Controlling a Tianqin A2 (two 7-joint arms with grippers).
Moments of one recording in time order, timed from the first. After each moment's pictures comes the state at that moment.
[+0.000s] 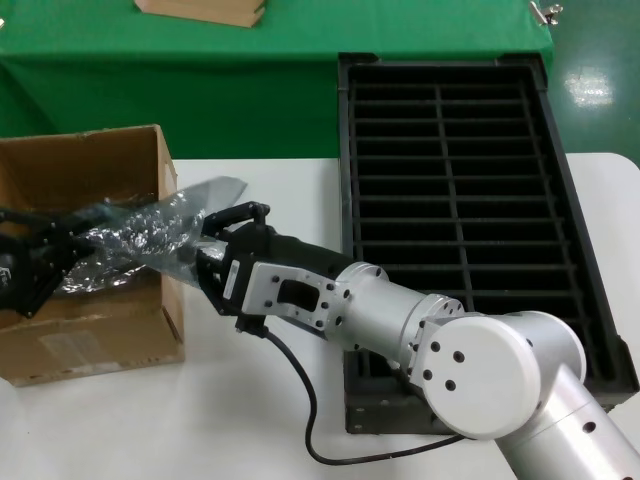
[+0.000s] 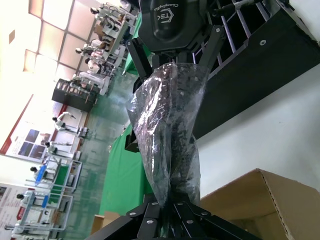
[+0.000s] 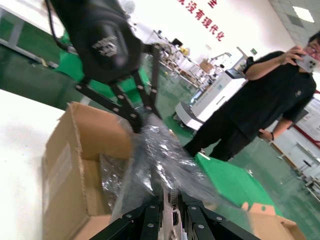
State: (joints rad) left arm -0.52 -0.83 1.55 -1.16 -1.92 1.05 1.09; right arm 0.67 0.02 -2.08 1.38 0.93 -0.61 0.07
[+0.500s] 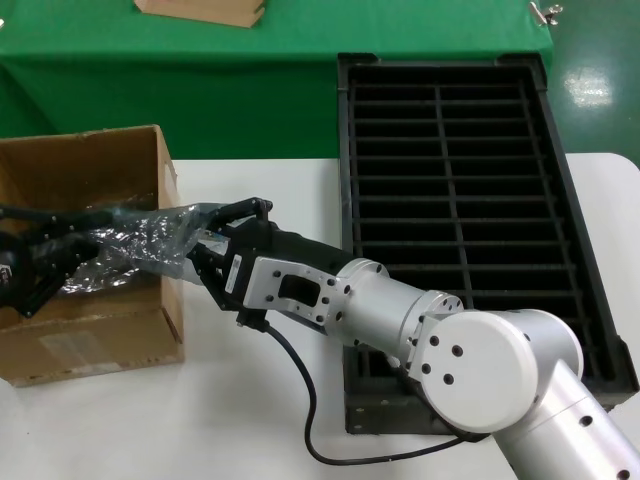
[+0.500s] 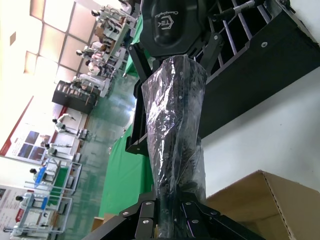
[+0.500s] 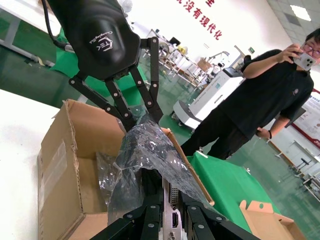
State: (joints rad) left arm -0.54 -0.82 1.56 -1.14 -1.93 1.07 1.10; right arm 0.68 0.02 -2.08 1.35 0.94 -0.60 0.06
